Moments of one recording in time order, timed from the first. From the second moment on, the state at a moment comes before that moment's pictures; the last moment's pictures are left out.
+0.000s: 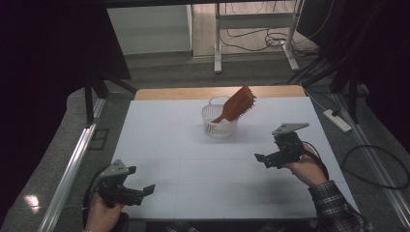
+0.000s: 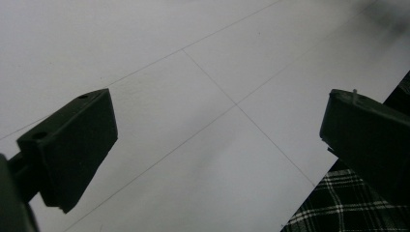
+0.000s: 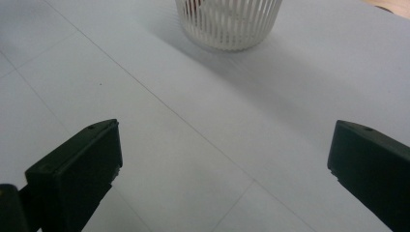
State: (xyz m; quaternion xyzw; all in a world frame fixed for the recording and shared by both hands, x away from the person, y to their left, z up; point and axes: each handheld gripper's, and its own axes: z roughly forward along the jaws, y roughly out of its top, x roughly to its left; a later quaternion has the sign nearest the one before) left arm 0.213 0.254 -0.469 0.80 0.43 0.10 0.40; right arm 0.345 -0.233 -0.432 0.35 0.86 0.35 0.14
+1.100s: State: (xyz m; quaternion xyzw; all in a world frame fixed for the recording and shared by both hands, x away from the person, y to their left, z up) left arm 0.214 0.254 -0.469 0.80 0.43 0.10 0.40; right arm 0.315 -0.260 -0.441 0.37 0.86 0.33 0.15
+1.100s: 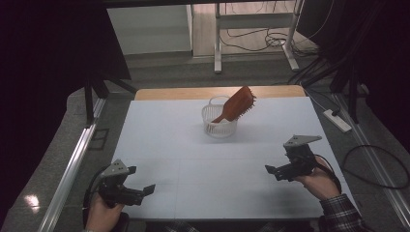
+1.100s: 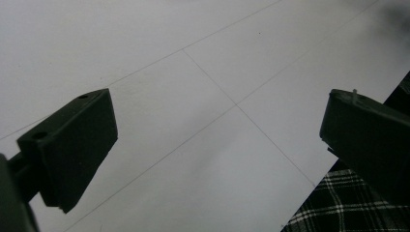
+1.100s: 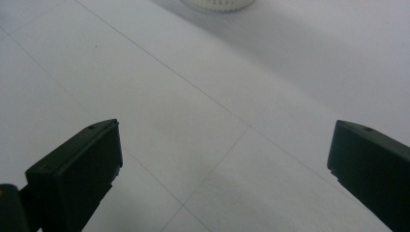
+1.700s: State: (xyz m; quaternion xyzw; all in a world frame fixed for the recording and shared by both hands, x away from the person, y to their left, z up) left arm 0.214 0.254 -0.469 0.80 0.43 0.10 0.40; right arm 0.298 -0.282 -0.445 0.39 0.85 0.32 0.15
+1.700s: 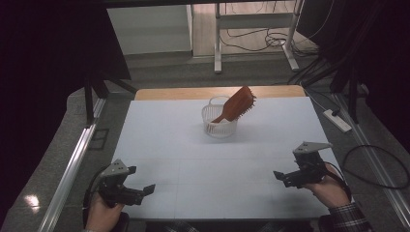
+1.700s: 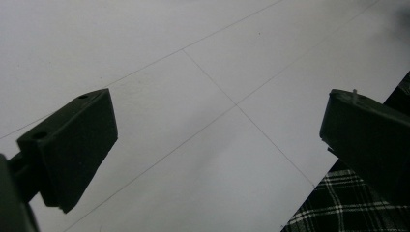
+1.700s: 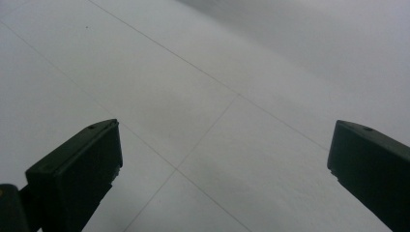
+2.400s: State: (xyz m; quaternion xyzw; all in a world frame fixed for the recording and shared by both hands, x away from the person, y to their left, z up) left arm 0.214 0.254 -0.469 0.80 0.43 0.10 0.40; right arm 0.279 -0.306 -0.447 0.41 0.84 0.32 0.16
